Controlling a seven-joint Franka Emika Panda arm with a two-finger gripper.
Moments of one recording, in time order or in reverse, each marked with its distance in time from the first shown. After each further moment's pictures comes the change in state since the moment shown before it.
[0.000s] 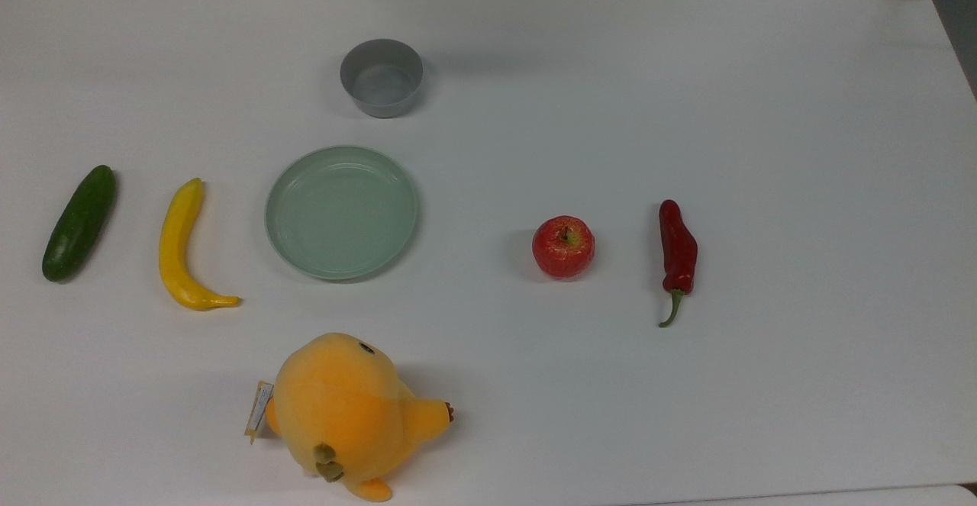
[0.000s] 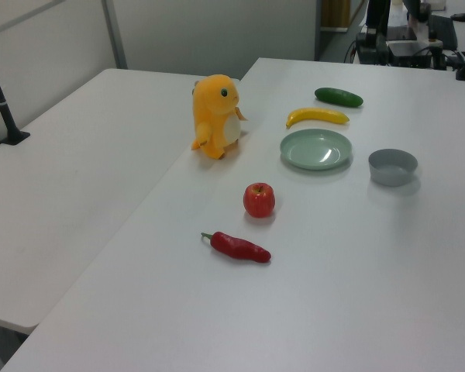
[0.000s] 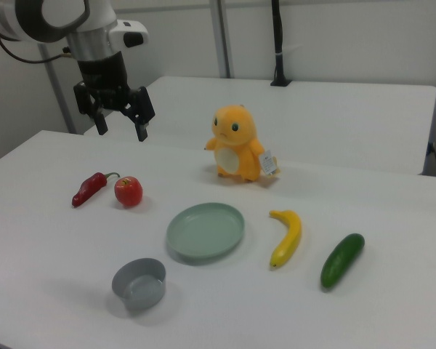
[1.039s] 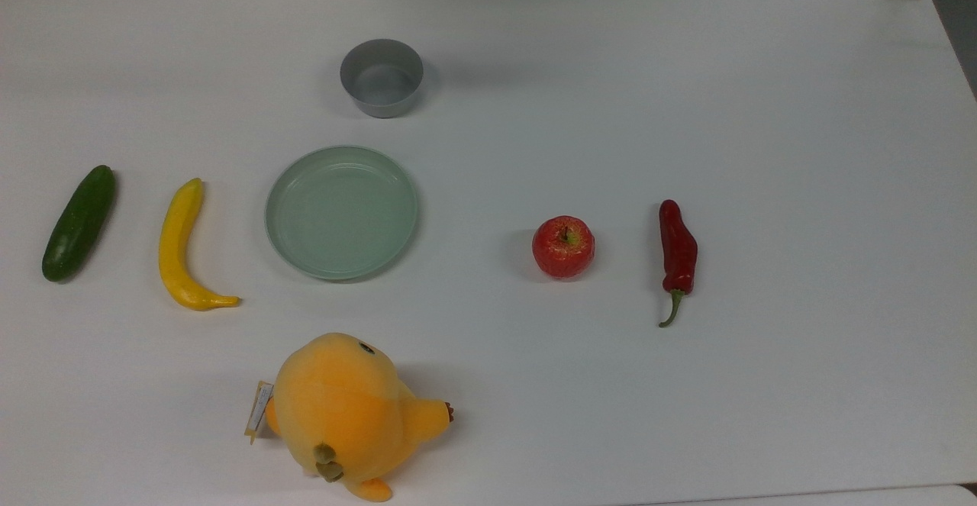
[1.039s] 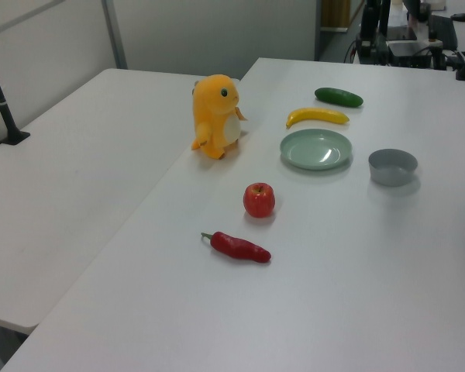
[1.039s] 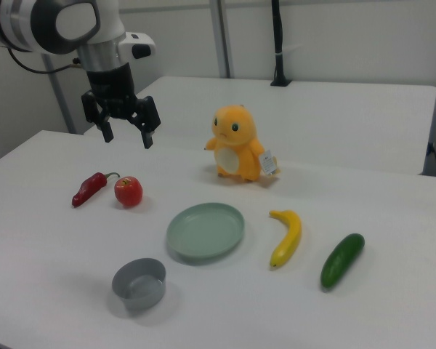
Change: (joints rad) arm 0.008 0.038 0.003 -0.016 0.000 0.040 -0.012
